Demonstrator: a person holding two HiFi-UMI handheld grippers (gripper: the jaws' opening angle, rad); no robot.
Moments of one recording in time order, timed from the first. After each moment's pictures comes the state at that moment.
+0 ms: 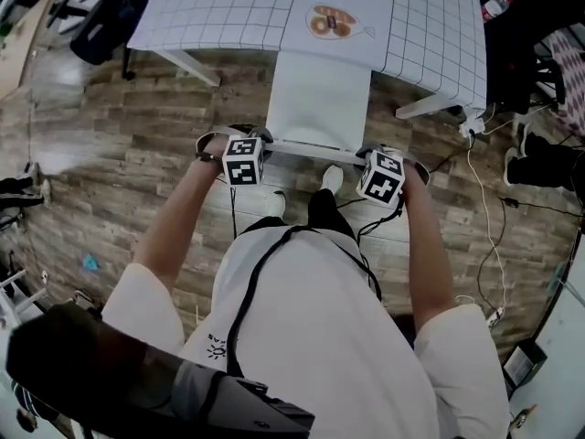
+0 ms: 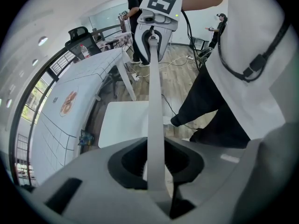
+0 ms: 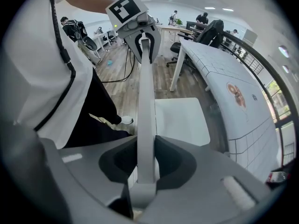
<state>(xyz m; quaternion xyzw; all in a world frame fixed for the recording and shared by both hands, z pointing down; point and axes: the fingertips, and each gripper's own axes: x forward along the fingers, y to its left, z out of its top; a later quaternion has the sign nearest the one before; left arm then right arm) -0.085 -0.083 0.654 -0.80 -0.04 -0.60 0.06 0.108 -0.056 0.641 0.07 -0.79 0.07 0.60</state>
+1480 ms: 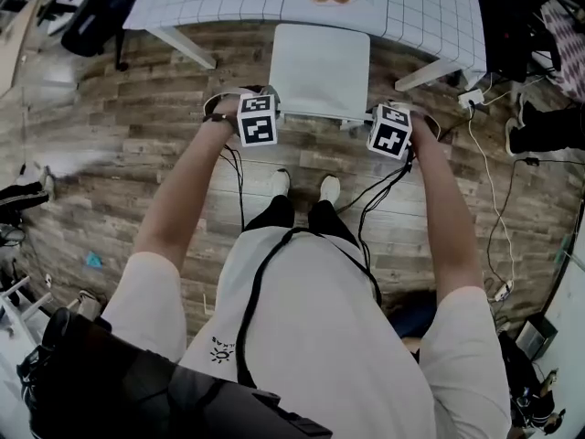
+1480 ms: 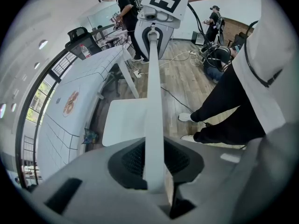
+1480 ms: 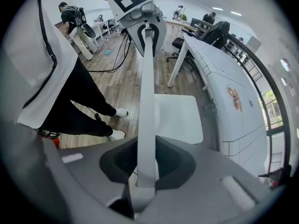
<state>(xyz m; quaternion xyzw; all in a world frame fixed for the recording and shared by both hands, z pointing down) -0.086 -0.079 0.660 -0.79 -0.02 -0.61 0.08 0.105 -0.054 0.646 0.09 -0.76 0.02 0.64</state>
